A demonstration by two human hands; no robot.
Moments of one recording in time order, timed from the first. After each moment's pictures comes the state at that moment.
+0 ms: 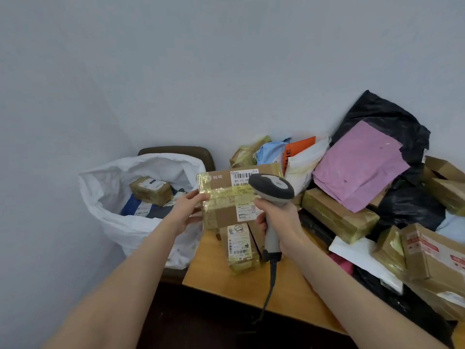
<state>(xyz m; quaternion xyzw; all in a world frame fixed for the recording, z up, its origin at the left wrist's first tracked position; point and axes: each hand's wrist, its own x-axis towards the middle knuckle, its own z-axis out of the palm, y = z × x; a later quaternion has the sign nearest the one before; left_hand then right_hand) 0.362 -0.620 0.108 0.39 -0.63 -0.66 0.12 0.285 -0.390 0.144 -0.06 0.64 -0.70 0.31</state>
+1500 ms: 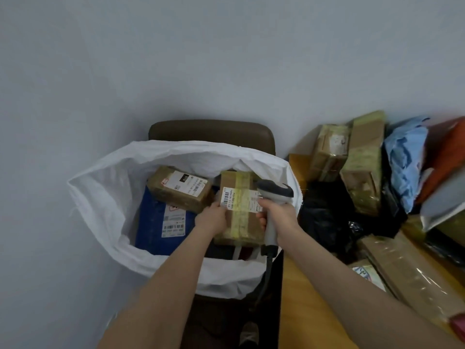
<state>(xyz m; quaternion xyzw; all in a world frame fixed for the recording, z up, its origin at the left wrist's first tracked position) 0.328 -0.980 -0.076 0.27 -0.92 -0.17 -0.24 0.259 -0.816 0.005 0.16 0.68 -0.60 0.39</state>
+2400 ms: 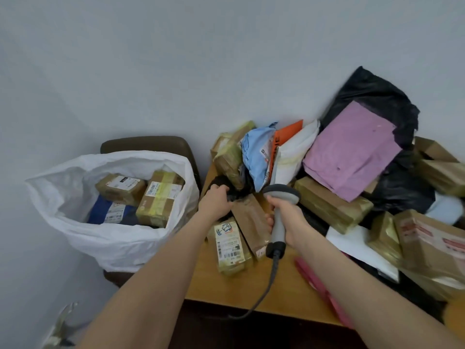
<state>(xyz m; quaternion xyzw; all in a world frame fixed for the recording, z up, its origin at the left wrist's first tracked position) 0.253 -0.626 0.043 0.27 -0.95 -0.18 -0.06 0.218 -0.434 0.082 0.16 0.60 -0.68 0.38</state>
